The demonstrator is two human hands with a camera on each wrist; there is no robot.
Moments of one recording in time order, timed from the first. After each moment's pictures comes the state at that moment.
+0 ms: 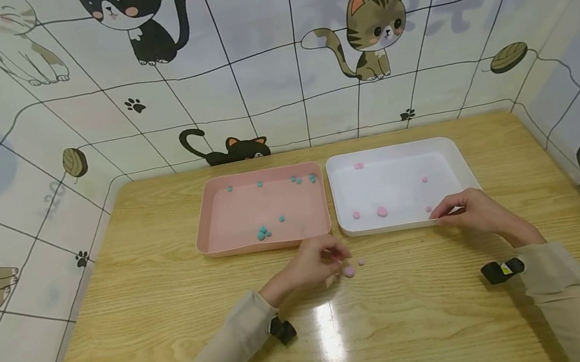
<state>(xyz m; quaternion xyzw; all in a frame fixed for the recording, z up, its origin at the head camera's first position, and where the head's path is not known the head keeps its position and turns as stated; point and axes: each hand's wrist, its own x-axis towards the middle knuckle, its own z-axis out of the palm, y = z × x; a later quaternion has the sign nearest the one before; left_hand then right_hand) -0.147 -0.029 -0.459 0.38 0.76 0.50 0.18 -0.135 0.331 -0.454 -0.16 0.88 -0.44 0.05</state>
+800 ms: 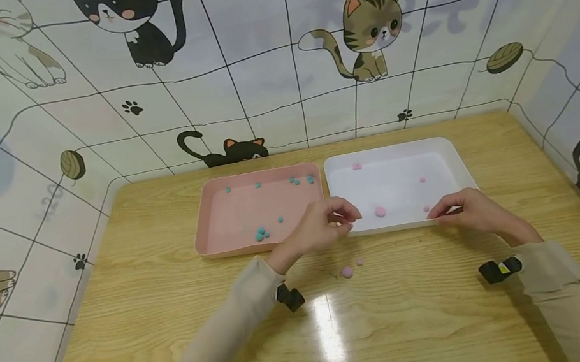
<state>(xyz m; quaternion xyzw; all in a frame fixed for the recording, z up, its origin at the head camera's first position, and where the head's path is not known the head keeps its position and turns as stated) -0.181 0.002 -0.411 0.40 0.74 0.52 0.13 -0.136 0.332 -0.453 -0.17 0.89 -0.43 0.05</state>
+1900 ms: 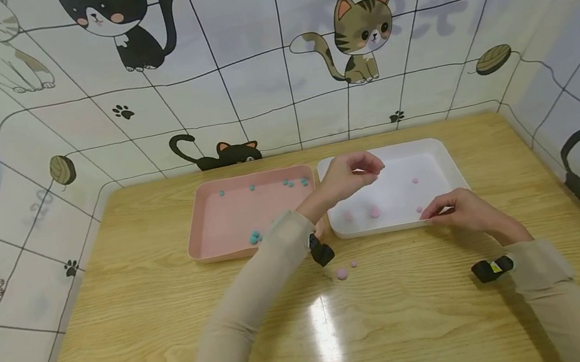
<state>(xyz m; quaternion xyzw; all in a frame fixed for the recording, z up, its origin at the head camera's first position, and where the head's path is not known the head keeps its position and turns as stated) -0.235 0.076 -0.385 0.33 0.74 0.56 0.18 -0.136 0.332 -0.452 -0.16 0.89 -0.43 0.06</state>
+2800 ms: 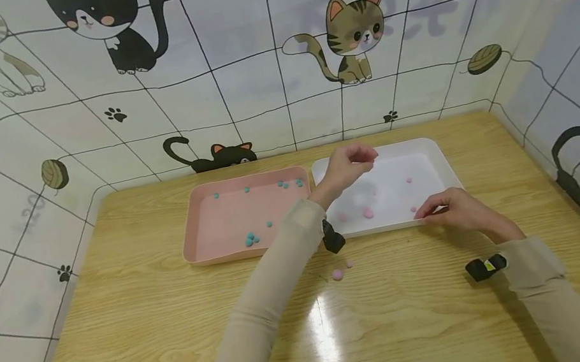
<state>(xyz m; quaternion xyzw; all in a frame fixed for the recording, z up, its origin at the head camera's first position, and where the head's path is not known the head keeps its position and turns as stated) -0.260 0.107 -0.409 0.23 0.74 0.61 0.15 -0.135 0.334 -0.452 -0.17 0.87 -0.45 0.06</state>
